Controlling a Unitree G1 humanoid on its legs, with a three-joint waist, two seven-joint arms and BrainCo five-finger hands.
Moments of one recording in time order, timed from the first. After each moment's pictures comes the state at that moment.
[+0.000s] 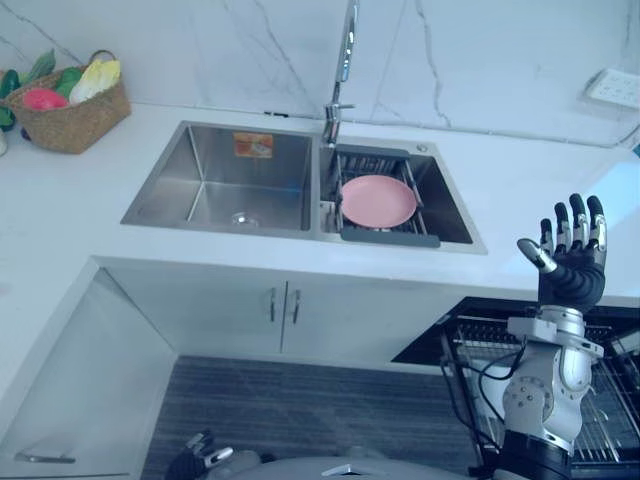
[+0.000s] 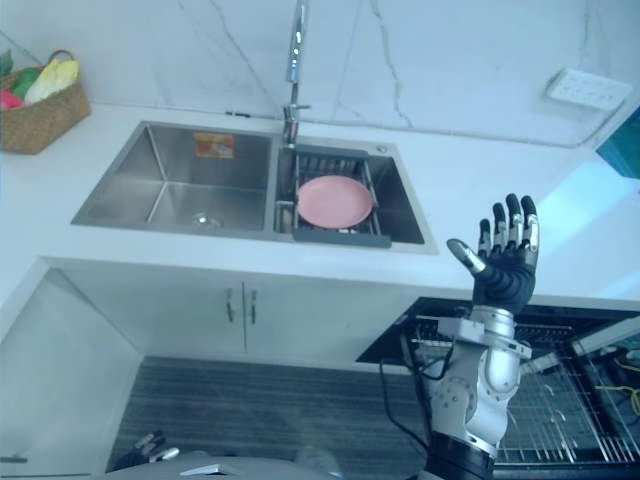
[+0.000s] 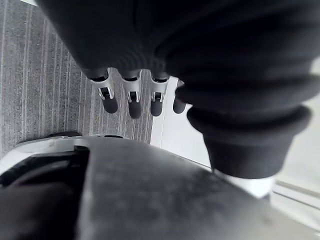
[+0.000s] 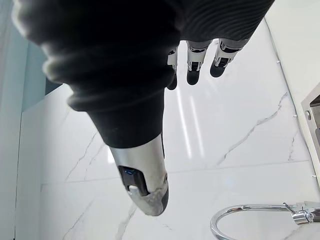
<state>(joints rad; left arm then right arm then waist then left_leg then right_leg) 0.29 0.19 0.00 0.99 -0.12 -0.28 -0.29 0.01 -0.13 -0.51 -0.19 0.56 -0.22 0.19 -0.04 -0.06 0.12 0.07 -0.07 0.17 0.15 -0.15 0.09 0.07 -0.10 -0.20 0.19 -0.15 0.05</state>
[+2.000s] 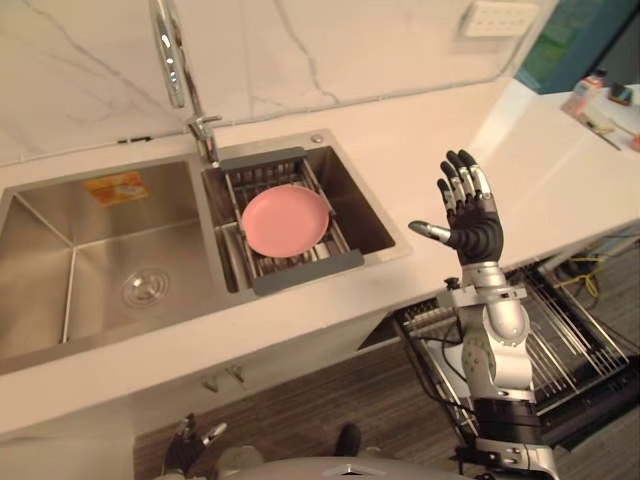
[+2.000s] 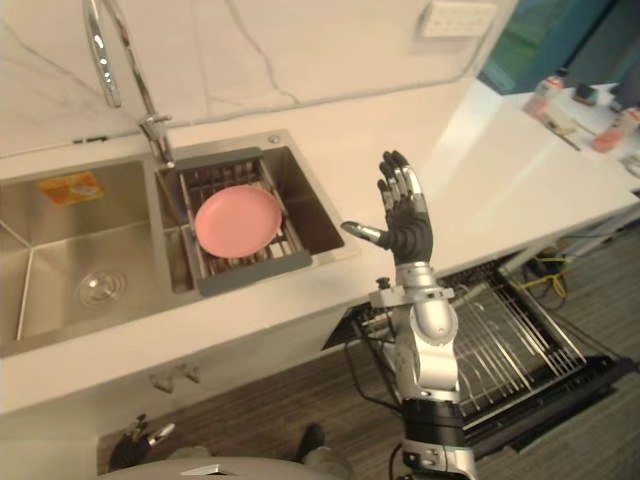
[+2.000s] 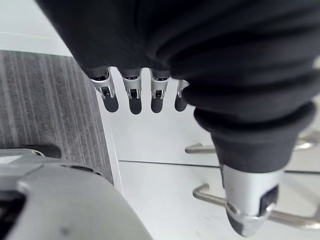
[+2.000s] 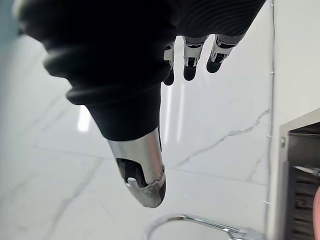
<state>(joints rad) 0.28 0.09 0.14 0.94 -0.04 -0.29 0.00 -0.14 -0.26 -0.16 -0.14 0.21 -0.24 0.20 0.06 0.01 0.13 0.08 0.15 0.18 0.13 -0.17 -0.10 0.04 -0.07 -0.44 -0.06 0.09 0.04</state>
